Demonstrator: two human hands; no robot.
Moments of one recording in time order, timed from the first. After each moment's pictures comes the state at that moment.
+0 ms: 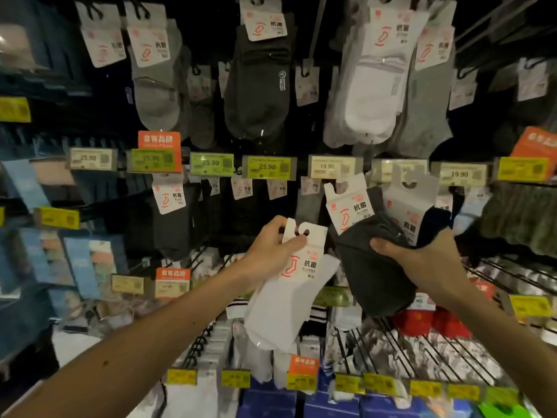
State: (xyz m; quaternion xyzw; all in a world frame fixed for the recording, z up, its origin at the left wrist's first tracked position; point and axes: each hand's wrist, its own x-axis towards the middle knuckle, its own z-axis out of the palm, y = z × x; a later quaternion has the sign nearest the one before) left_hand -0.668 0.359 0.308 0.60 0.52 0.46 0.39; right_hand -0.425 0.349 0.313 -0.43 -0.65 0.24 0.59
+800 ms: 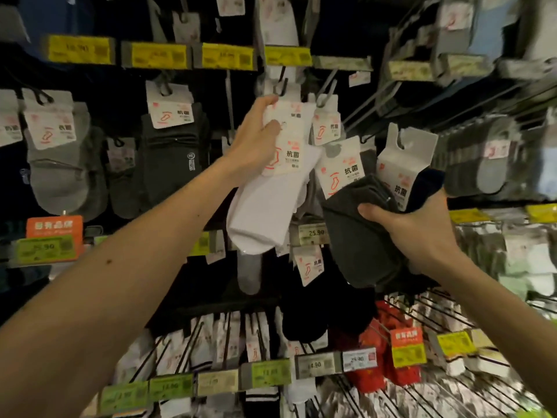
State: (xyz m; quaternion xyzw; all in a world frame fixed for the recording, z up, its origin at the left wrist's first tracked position) left_hand -0.563 0.433 0.545 0.72 0.34 0.58 0.13; right_hand -0.338 0.367 0.430 -0.38 -0.59 0.10 0.71
